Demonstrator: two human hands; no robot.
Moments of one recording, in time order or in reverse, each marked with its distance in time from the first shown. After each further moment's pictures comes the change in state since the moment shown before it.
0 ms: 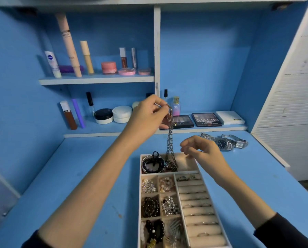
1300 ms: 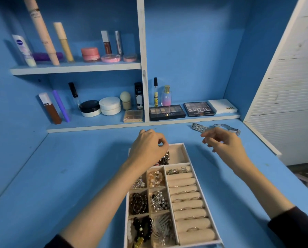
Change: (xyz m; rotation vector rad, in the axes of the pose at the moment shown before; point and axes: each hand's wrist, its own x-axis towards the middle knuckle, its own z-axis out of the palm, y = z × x) left_hand -0.015 -0.083 0.052 0.730 -0.134 0.027; right_hand 0.006 0.040 -0.056 -0.172 0.193 0.055
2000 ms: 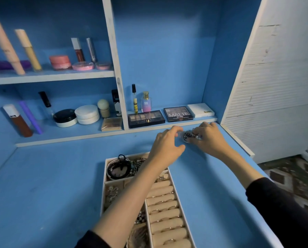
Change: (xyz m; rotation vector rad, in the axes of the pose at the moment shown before) left_hand 0.035 0.071 0.048 -0.310 -0.125 0.053; right_hand 0.051 0.023 -0.026 -0.647 -0.074 -0.078
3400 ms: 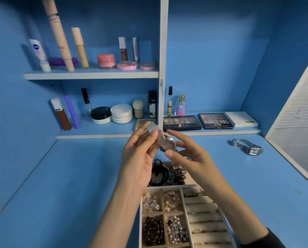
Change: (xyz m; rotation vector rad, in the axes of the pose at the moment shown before) left_hand -0.060 -0.050 -0.099 -1.545 0.491 -0.160; right_hand -0.046 -0.139 0.039 1.113 -0.245 -0.167
